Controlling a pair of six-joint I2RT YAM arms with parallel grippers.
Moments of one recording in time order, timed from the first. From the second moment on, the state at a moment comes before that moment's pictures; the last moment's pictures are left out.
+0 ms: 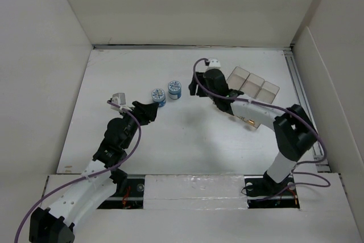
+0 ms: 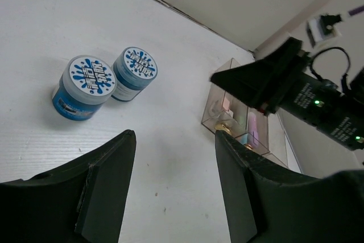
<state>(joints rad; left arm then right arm) -0.48 0.59 0.31 0.24 -0.15 -0.70 0.62 1.63 1.08 0.11 0.24 0.49</state>
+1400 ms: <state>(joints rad) -0.48 0.47 0.28 0.24 -0.19 -0.72 0.72 1.94 1.37 0.08 0.31 0.47</state>
